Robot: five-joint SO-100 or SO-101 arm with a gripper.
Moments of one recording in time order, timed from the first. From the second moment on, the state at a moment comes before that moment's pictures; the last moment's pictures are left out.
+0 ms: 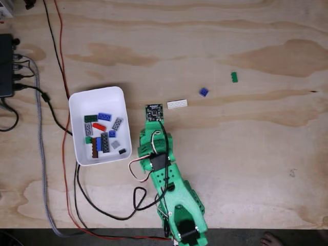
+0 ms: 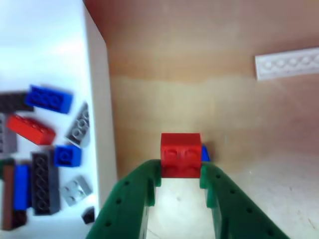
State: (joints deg) arm -24.2 146.5 139.0 58.4 -65.0
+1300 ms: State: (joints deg) arm -15.9 113.8 130.5 61.6 -74.4
